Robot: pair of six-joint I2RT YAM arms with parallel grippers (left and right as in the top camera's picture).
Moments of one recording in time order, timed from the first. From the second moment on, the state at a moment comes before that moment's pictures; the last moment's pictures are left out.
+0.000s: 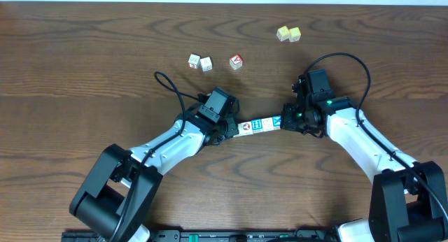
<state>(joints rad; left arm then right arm) -0.60 1.74 0.93 -0.28 0.13 -0.88 0.26 1.63 0.97 -0.58 -0.21 0.42</state>
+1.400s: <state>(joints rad) -0.60 1.75 0.93 -0.25 0.13 -0.90 0.27 1.65 0.84 -0.48 -0.19 0.46</state>
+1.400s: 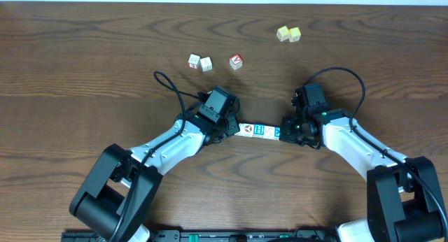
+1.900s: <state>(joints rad) -0.60 1.75 0.93 -0.28 0.13 -0.90 0.27 1.65 0.84 -0.42 -0.18 0.46</state>
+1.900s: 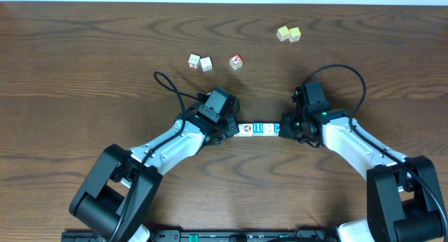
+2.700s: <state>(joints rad) -0.60 1.75 0.93 -0.28 0.14 -0.91 0.26 1.65 0.84 -0.43 -0.18 0.46</state>
